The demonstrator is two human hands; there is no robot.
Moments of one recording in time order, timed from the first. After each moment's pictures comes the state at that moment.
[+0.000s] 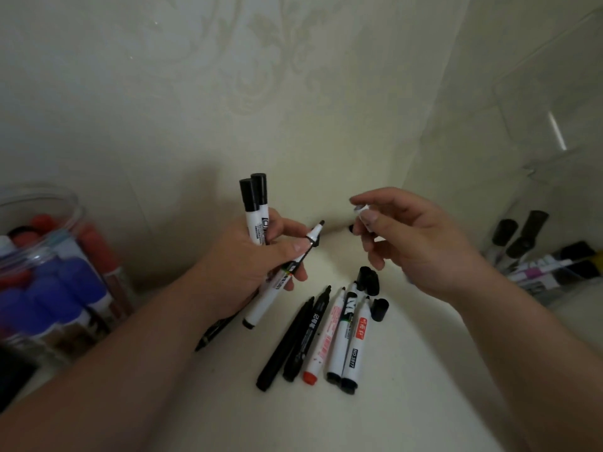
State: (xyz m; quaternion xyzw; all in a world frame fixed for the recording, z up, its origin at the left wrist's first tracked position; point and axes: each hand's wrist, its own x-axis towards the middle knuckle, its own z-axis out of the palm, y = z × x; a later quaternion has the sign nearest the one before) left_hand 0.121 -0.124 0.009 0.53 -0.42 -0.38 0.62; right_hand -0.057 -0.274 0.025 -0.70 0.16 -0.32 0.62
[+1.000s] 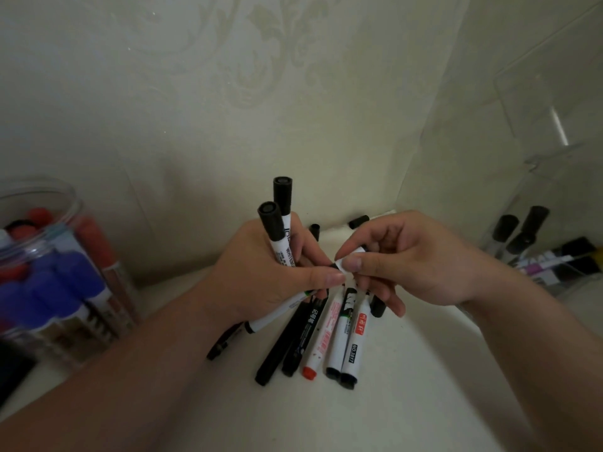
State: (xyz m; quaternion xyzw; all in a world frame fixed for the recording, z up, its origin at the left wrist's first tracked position) left_hand 0.097 -0.119 0.017 0.55 -0.54 -0.28 0.58; right_hand -0.068 -0.257 0.042 -0.79 0.14 -0.11 0.59
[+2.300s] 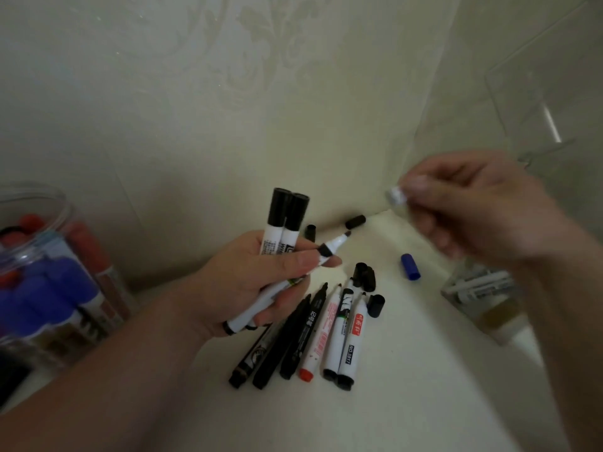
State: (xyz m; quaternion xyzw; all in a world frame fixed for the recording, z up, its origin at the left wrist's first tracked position) left_hand 0.109 -0.113 0.015 0.43 -0.49 -0.54 0.54; right_hand -0.092 -0.266 0.086 -0.75 0.16 -0.30 0.57
